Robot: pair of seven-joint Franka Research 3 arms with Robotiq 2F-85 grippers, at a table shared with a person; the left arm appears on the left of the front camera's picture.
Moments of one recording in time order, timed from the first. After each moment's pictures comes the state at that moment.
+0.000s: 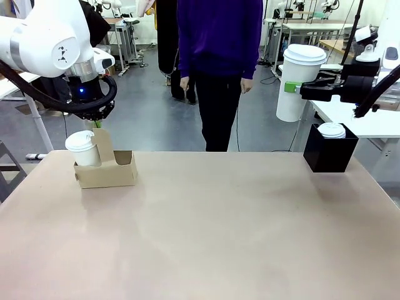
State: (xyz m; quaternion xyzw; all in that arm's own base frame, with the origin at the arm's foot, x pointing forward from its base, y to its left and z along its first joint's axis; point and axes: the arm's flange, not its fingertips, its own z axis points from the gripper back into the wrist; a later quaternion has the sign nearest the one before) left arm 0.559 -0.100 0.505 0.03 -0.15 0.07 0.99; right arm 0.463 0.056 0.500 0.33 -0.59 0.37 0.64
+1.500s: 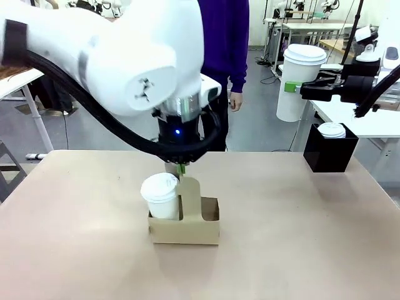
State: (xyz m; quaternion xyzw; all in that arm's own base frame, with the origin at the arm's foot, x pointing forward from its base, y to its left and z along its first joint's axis) left arm 0.350 -0.366 0.496 0.01 -0.14 0.00 0.99; right arm 0.463 0.056 0.500 0.33 -0.59 0.37 0.64
